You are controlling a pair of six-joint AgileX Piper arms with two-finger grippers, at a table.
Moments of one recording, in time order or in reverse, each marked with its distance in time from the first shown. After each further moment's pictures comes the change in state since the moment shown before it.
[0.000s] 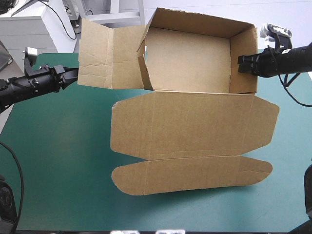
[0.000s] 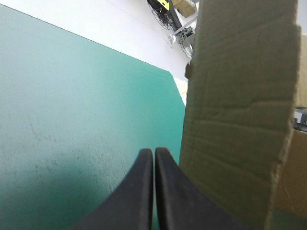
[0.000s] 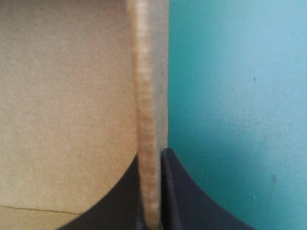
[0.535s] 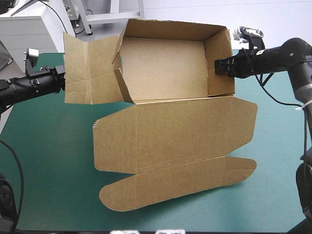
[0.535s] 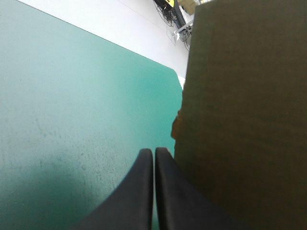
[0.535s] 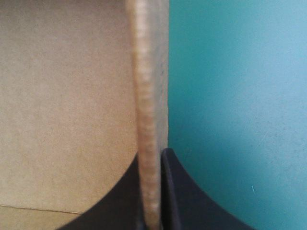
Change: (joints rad) left arm -0.001 0.012 0.000 0.012 -0.004 -0.010; right arm 0.158 0.032 0.000 0.016 -0.060 -0.012
